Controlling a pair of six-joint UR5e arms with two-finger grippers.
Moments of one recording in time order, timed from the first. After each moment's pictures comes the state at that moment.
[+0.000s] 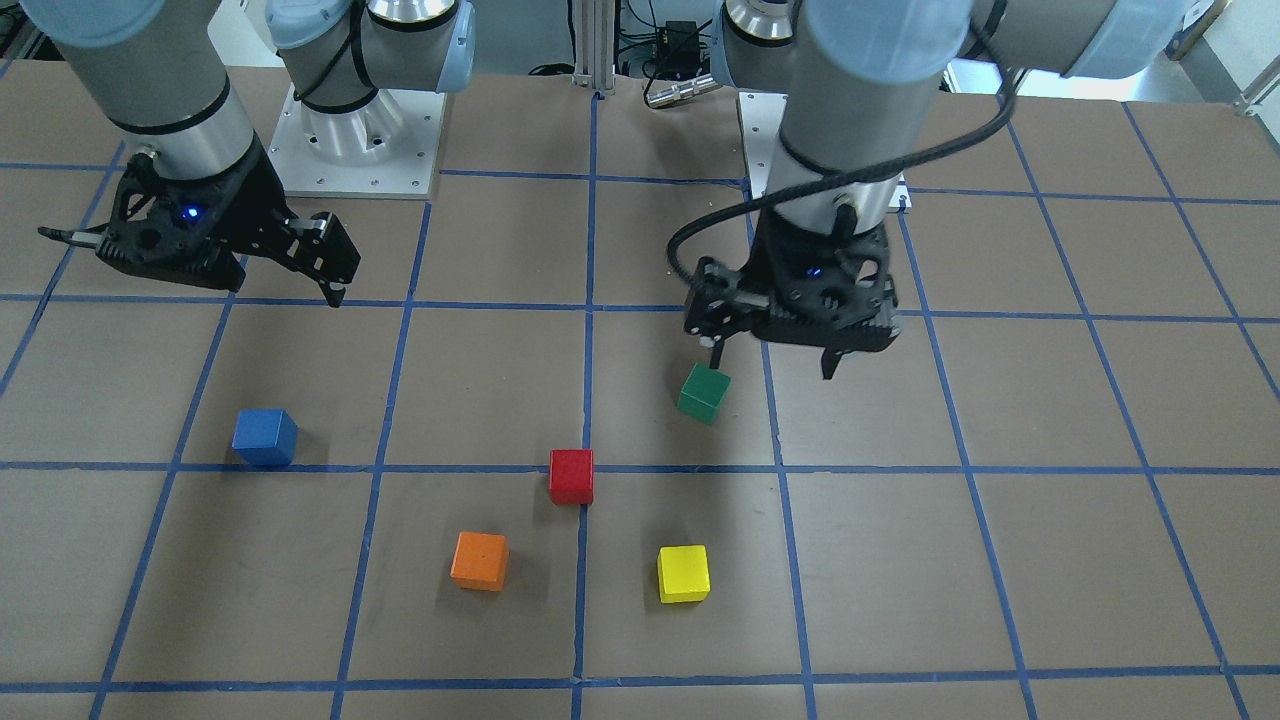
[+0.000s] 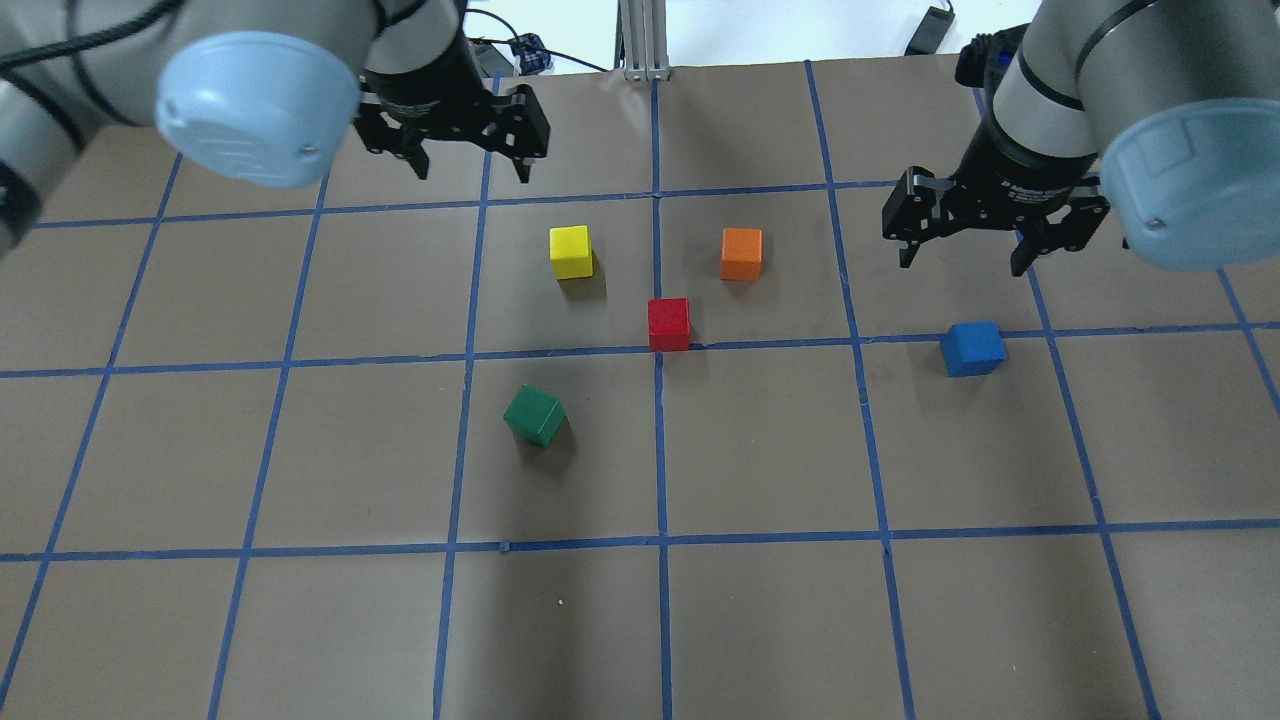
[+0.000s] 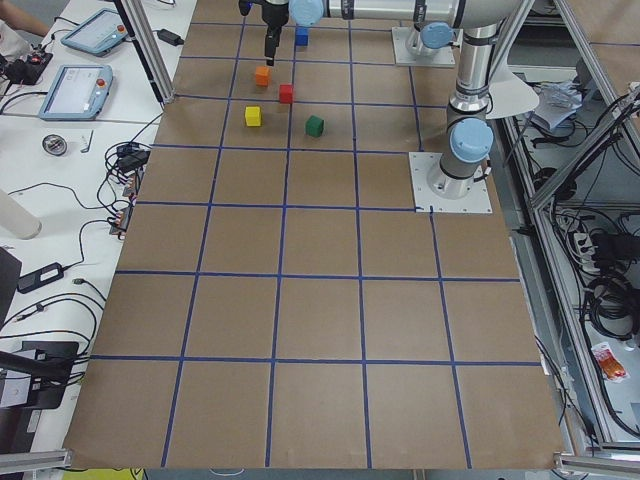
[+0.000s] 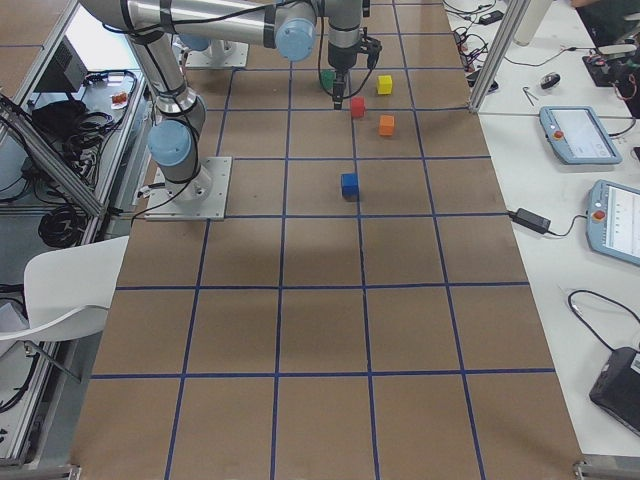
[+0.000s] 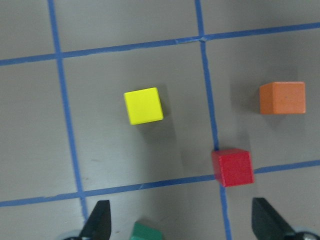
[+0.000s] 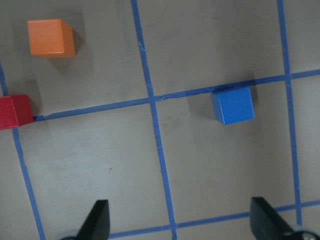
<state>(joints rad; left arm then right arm) -1.69 -1.73 -1.45 -1.40 1.59 -0.04 1.54 -1.56 1.72 -1.76 -1.57 0.11</state>
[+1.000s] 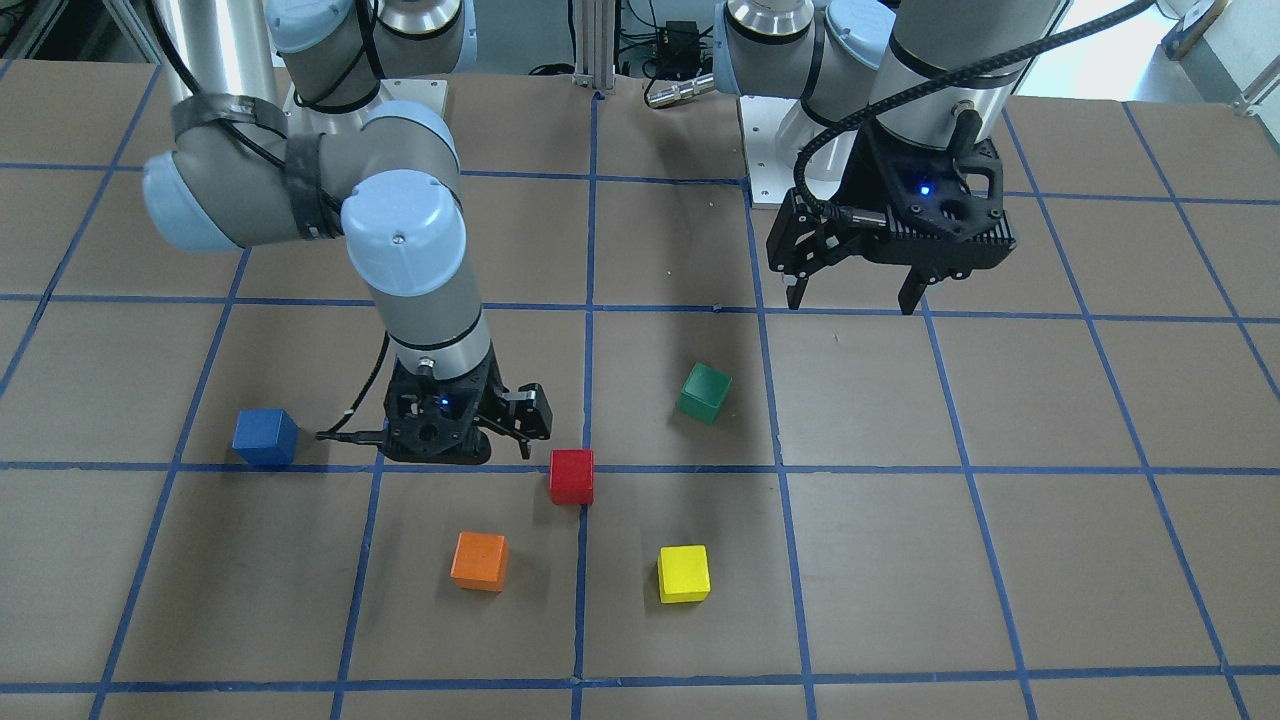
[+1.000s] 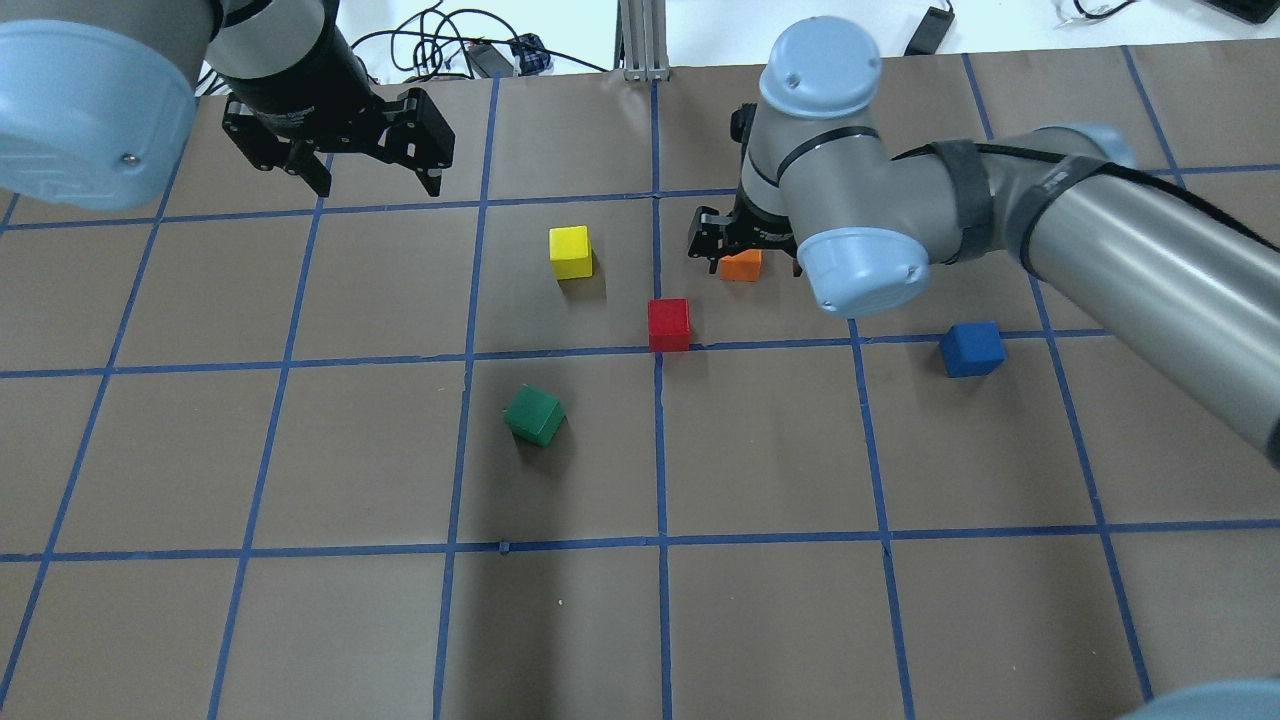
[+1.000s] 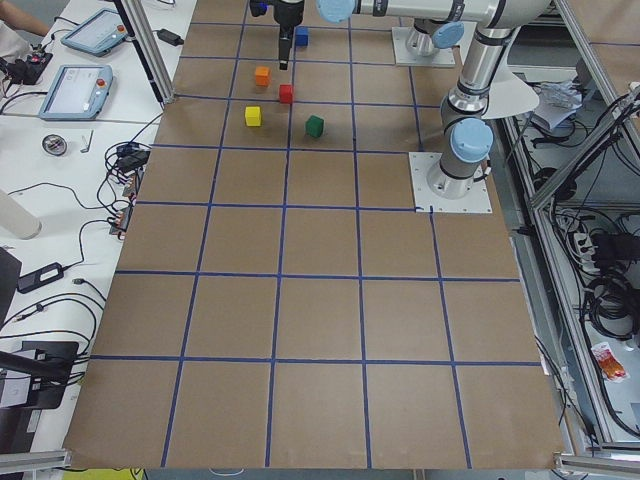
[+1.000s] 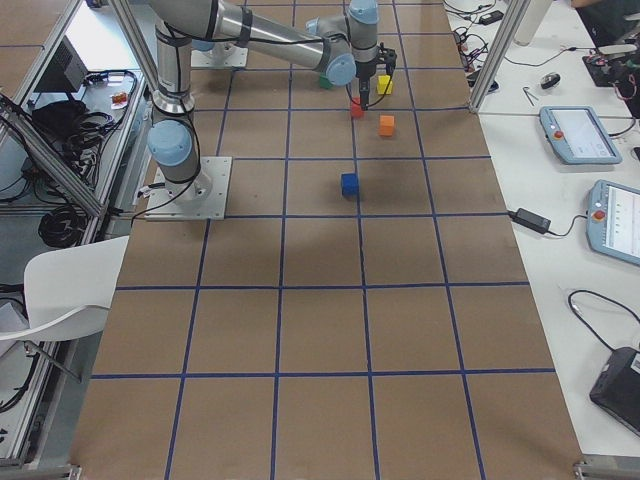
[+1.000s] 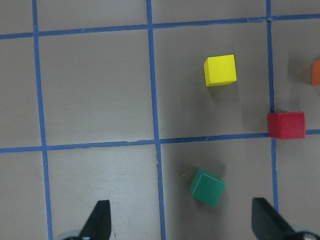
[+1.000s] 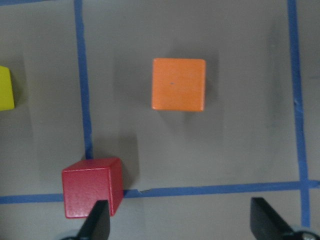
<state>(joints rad) -1.63 -1.63 -1.51 -1.44 1.59 -0.01 1.80 -1.20 1.71 -2.23 -1.55 0.28</state>
